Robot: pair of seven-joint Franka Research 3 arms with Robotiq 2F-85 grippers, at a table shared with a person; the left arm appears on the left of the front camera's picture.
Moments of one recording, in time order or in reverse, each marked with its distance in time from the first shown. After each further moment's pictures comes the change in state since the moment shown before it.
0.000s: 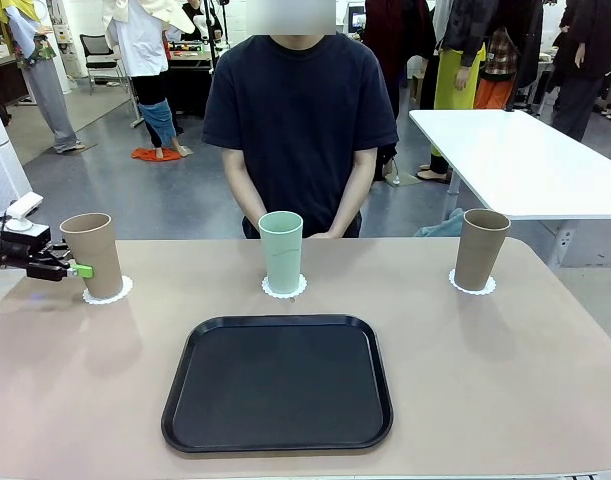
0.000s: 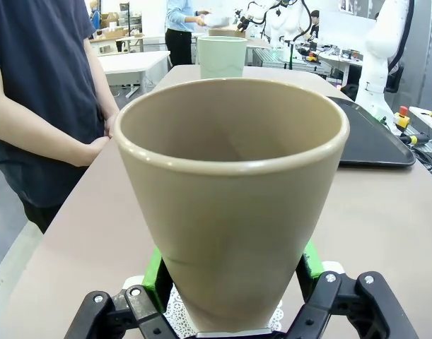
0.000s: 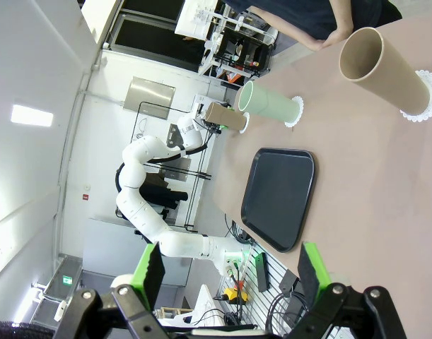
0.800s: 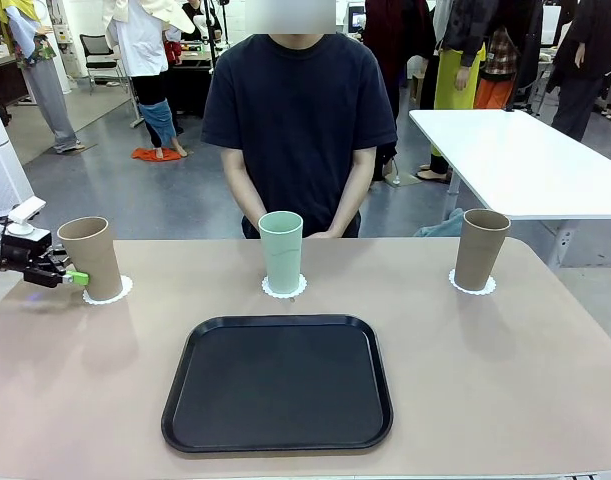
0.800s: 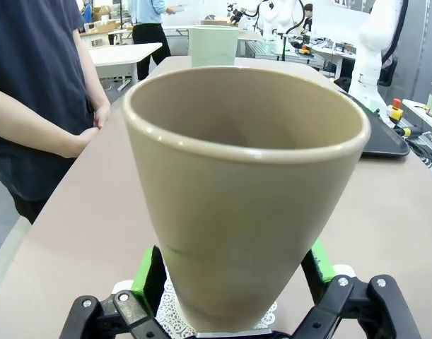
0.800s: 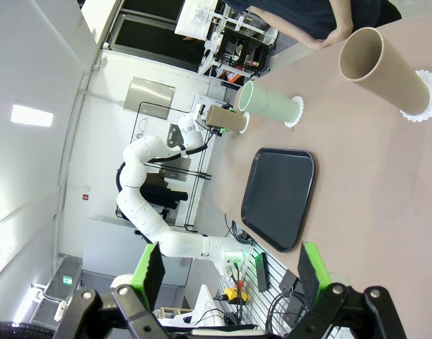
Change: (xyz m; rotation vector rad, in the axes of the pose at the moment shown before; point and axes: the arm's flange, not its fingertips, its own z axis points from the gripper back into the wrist) left arm -0.007 -0.001 -0.001 -0.027 0.030 0.006; right arm 0.000 0.000 0.000 0.000 0.000 0.000
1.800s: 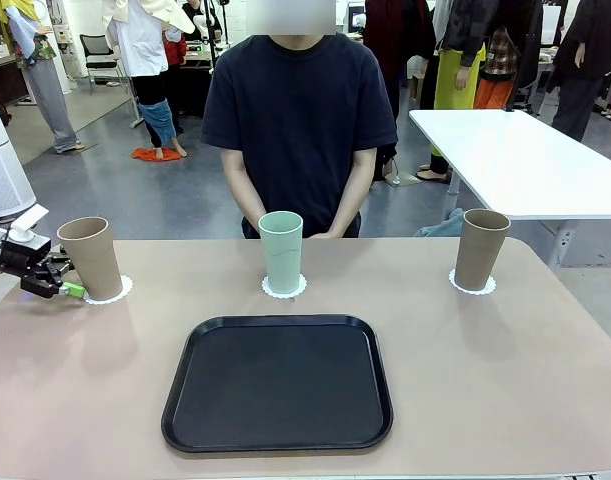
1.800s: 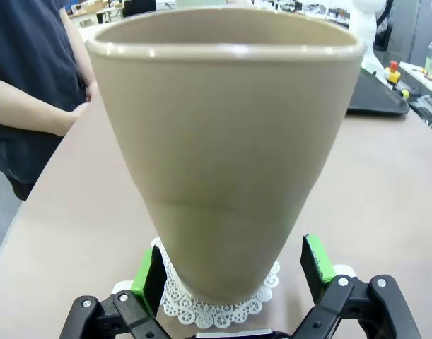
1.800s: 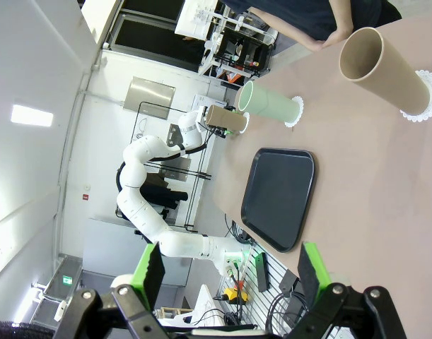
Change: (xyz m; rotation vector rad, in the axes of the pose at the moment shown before) left arm -0.010 0.001 0.006 -0.013 0.124 -0.055; right arm 0.000 0.000 0.000 0.000 0.000 0.000
